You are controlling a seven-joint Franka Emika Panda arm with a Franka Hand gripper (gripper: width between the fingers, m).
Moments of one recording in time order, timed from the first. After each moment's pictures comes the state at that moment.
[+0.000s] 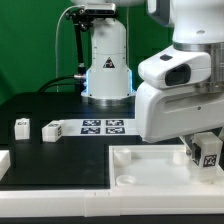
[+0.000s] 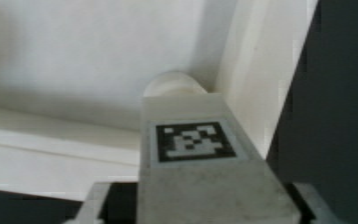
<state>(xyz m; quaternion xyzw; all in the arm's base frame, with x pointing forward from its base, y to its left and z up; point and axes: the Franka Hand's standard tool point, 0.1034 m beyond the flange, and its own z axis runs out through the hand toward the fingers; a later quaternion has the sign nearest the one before) 0.638 0.123 0.074 -0.99 -0.11 0.03 0.06</state>
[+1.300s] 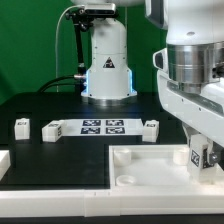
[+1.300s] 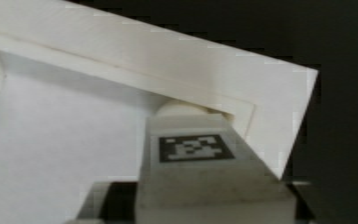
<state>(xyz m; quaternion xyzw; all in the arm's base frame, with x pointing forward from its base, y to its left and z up) 0.634 0.119 0.071 -0.81 0.58 0.05 0.03</state>
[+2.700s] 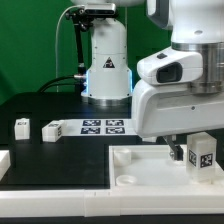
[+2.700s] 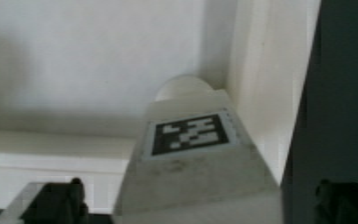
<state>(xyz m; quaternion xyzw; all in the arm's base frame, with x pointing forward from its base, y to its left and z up) 0.636 0.119 0.071 -1.00 -0.07 0.01 0.04</state>
